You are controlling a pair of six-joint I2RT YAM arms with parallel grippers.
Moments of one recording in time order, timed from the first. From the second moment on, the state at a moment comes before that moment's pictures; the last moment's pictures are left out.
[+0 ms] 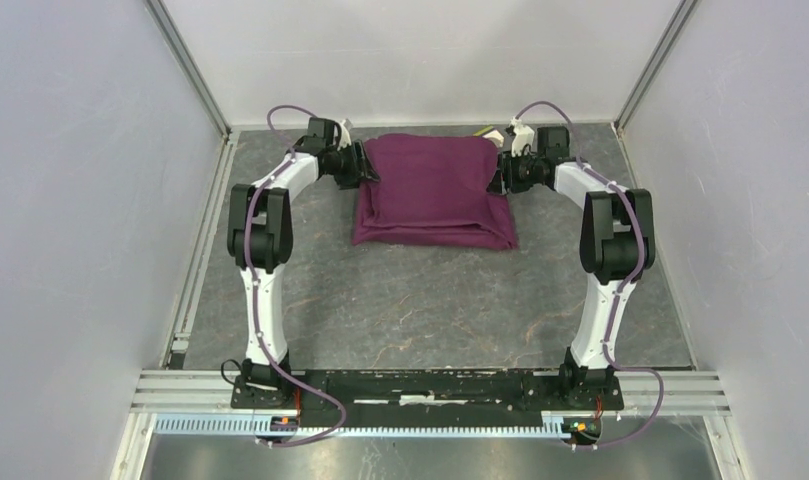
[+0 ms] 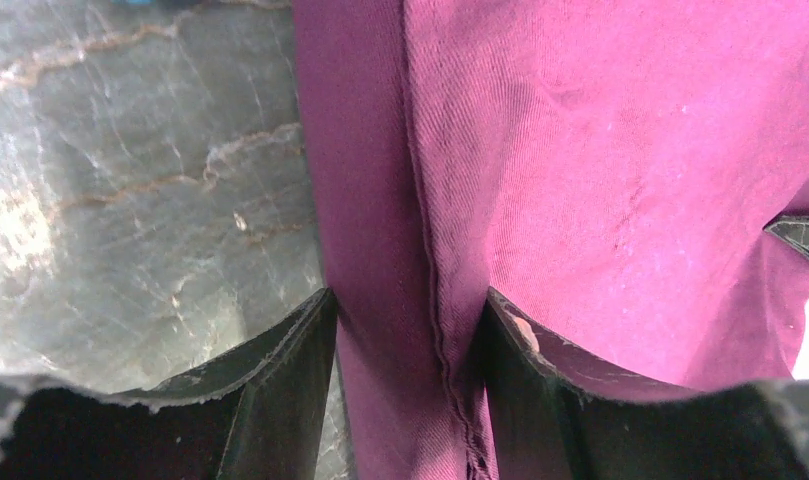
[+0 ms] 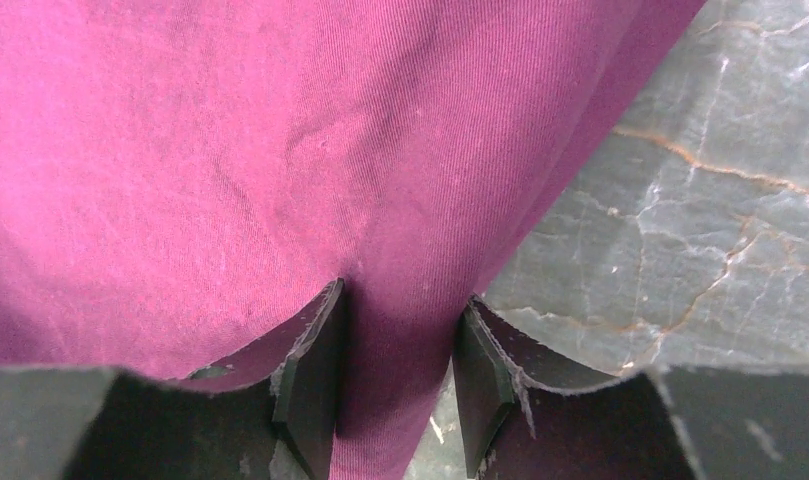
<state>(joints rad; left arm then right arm) -0.16 2.24 1.73 -0.37 0.46 -0.40 0.06 2.06 1.46 -0.25 -0.56 -0.08</state>
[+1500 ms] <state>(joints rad) 0.08 1.79 1.50 -0.38 0.42 -0.25 0.33 1.73 1.52 -0.28 -0.43 -0.35</state>
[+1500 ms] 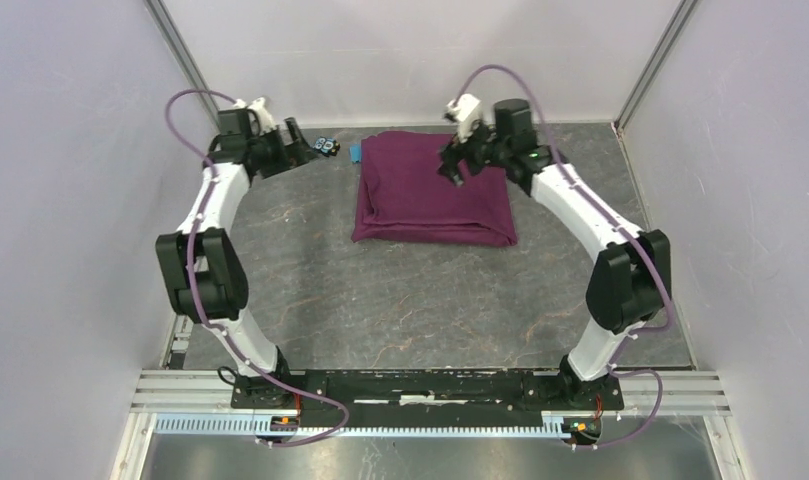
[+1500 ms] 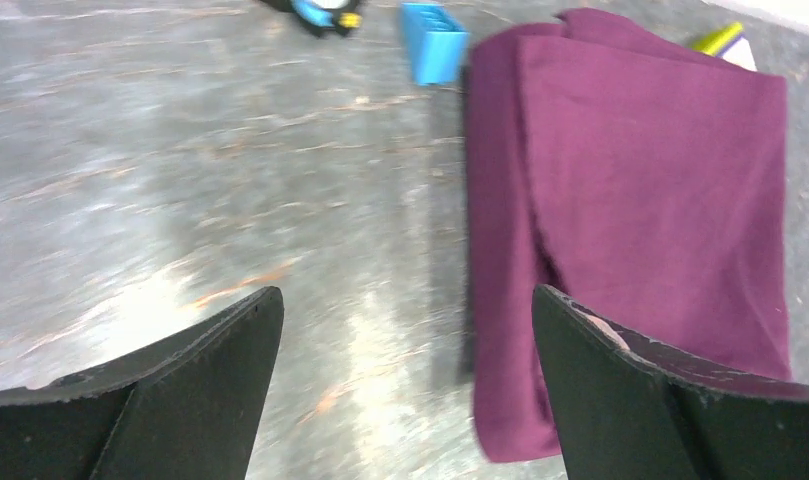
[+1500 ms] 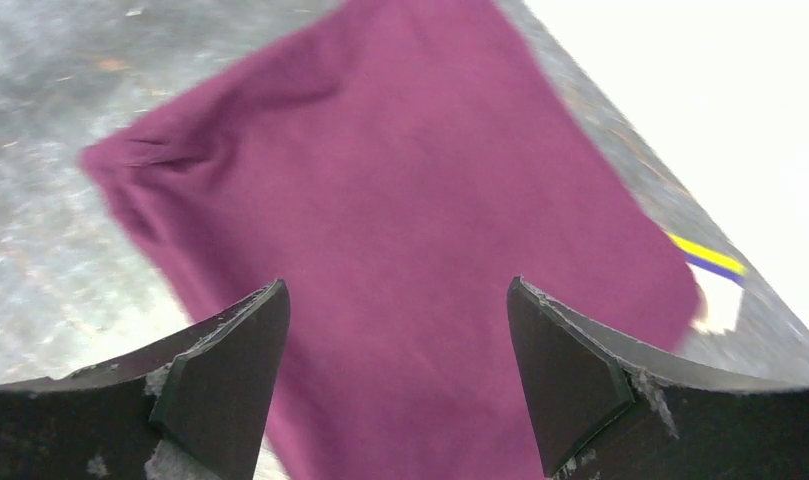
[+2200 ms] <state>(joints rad) 0.23 1.53 1.24 -0.44 0.41 -0.12 0.73 2.13 1.78 -0.37 -0.32 -0.35</state>
